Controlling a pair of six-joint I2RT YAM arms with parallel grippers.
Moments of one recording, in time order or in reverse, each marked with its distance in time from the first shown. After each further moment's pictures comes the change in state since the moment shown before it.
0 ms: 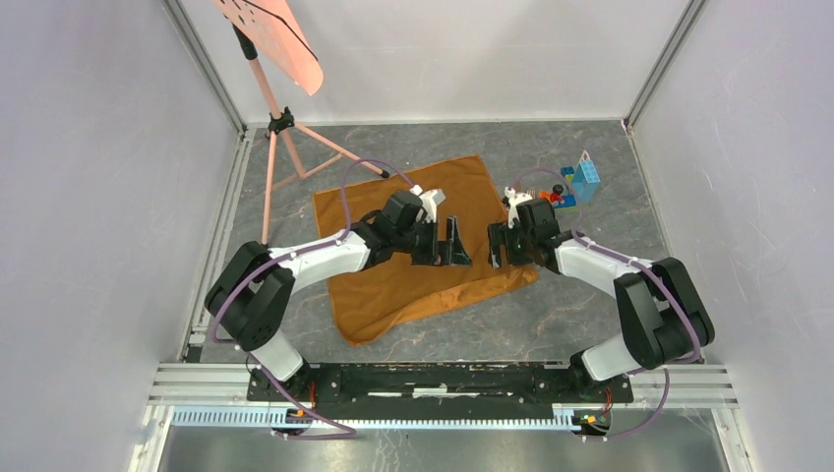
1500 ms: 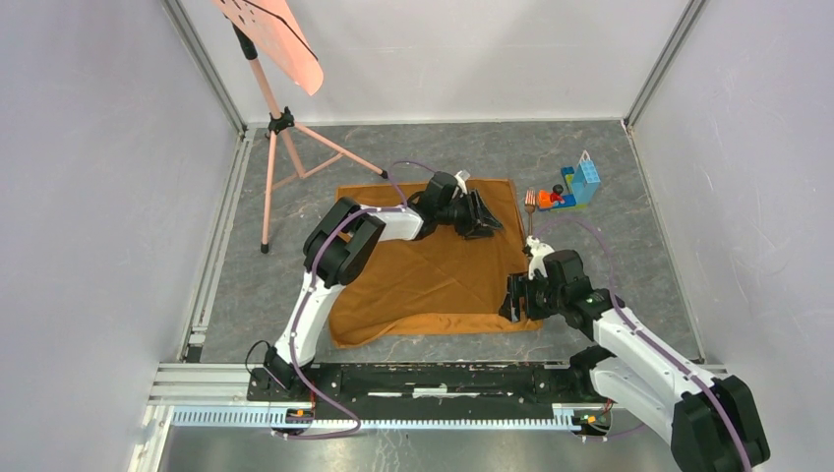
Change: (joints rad) left arm 0.047 0.694 0.507 0.336 0.106 -0.382; right arm 0.031 -0.603 -0.389 -0.214 -0.190 0.121
